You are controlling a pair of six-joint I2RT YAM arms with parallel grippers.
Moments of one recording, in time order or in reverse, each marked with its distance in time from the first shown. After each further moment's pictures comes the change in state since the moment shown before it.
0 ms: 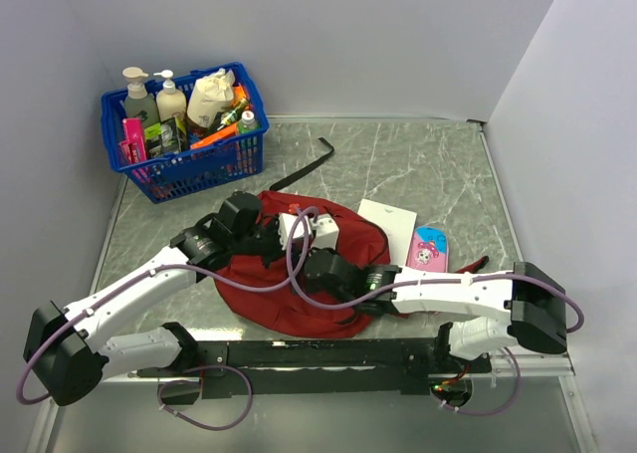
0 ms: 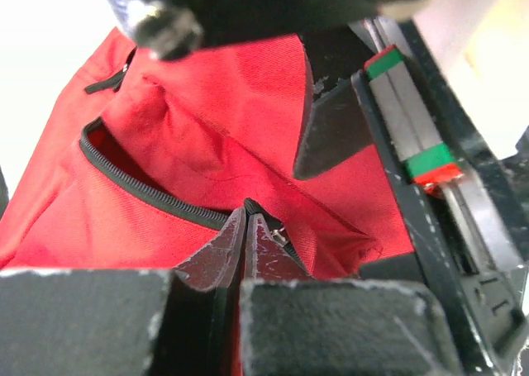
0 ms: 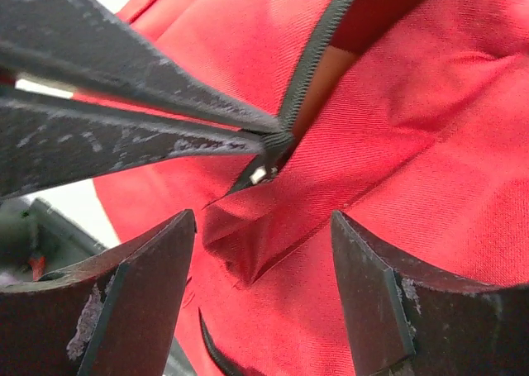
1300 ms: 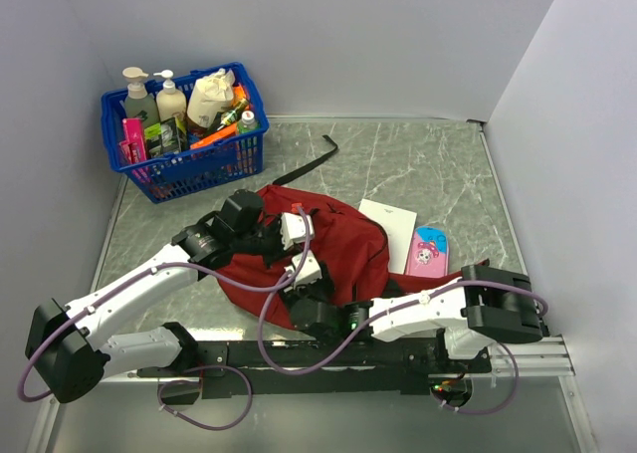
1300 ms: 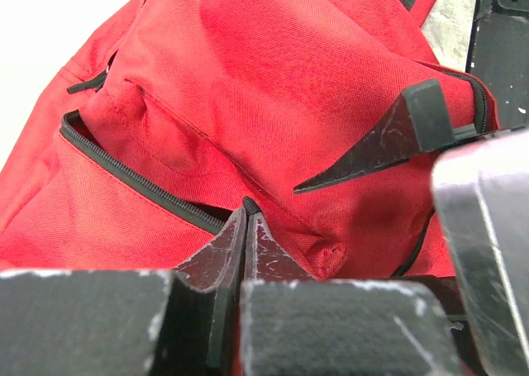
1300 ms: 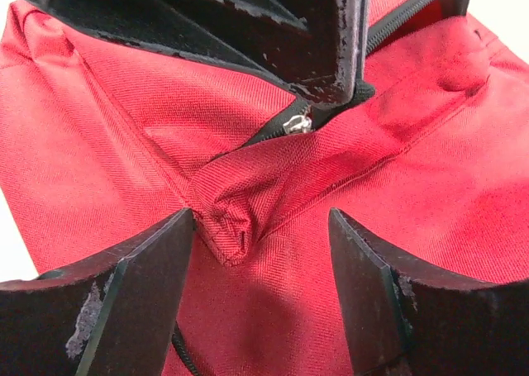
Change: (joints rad) left arm -0.006 0.014 0.024 -0.023 0.030 0.002; right arm 0.224 0.177 -0.121 0.388 0.495 -0.307
